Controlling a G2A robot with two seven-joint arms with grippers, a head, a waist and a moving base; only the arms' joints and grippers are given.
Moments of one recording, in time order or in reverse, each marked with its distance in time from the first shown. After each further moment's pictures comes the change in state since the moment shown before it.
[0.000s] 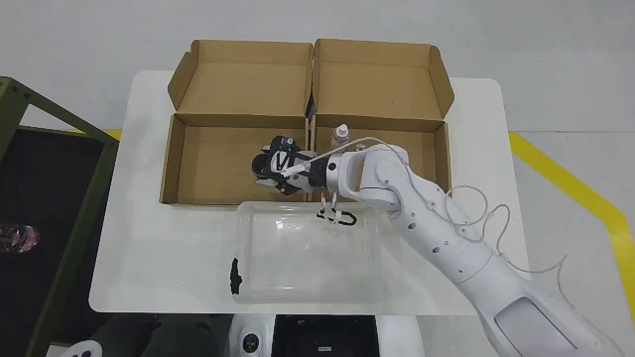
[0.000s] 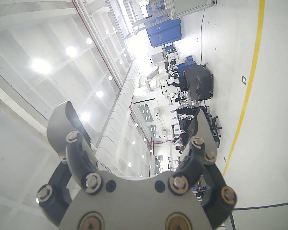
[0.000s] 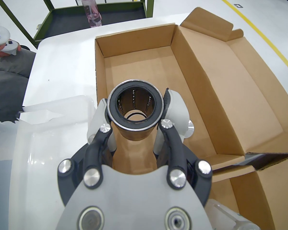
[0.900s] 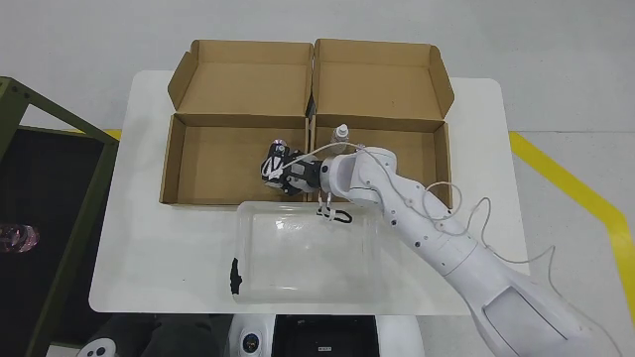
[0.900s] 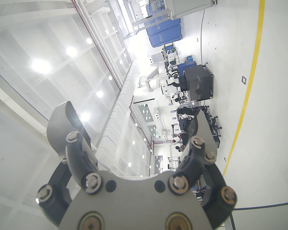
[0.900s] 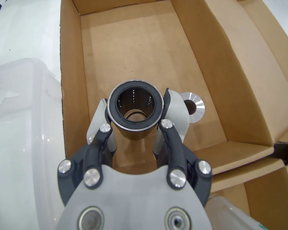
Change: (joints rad) left arm 0.000 0.000 0.000 0.000 0.000 0.000 0.000; right arm 0.042 -0.046 -0.072 0.167 -0.117 0.032 -0.026
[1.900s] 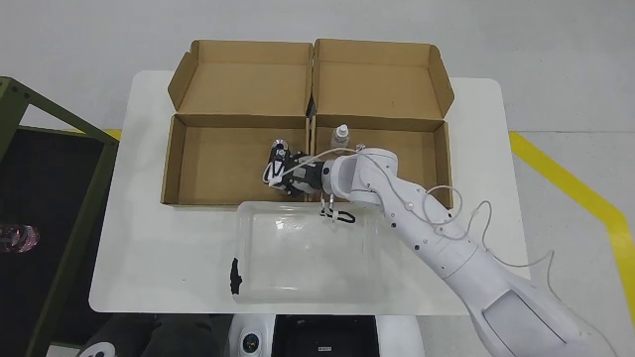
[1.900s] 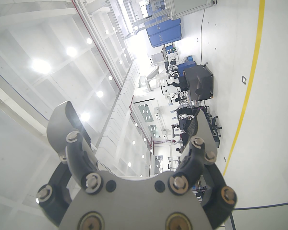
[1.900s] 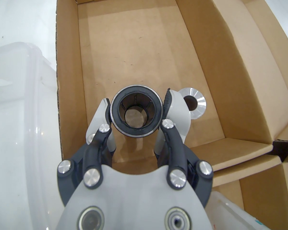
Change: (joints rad) left arm 0.000 0.000 0.000 0.000 0.000 0.000 0.000; right arm -0.028 -0.001 0.037 -0.029 -0.073 -0.031 0.025
